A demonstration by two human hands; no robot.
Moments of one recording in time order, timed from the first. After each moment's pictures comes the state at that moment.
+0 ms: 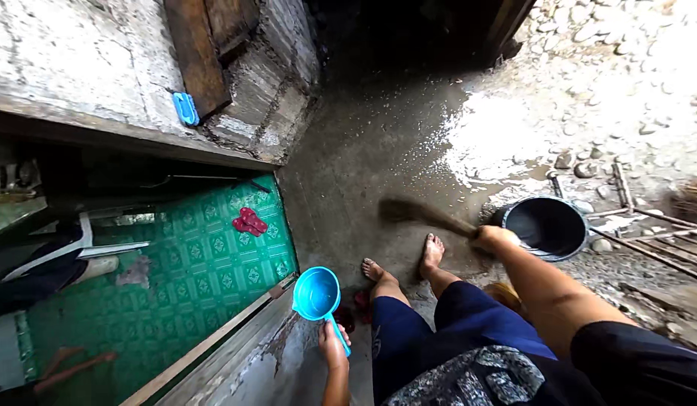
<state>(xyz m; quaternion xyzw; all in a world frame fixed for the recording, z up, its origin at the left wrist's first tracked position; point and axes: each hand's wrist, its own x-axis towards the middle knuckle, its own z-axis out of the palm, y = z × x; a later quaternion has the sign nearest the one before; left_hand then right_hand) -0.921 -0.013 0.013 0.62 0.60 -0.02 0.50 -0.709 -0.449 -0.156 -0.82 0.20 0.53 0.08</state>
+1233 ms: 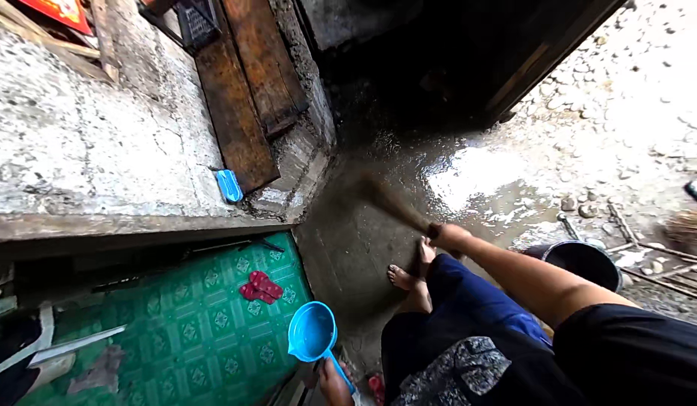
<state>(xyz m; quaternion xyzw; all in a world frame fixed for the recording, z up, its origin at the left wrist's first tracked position) -0.720 0.211 0.023 0.61 0.60 -0.04 0.51 -0.439 -0.173 -0.053 -0.83 0.11 0.50 0.21</state>
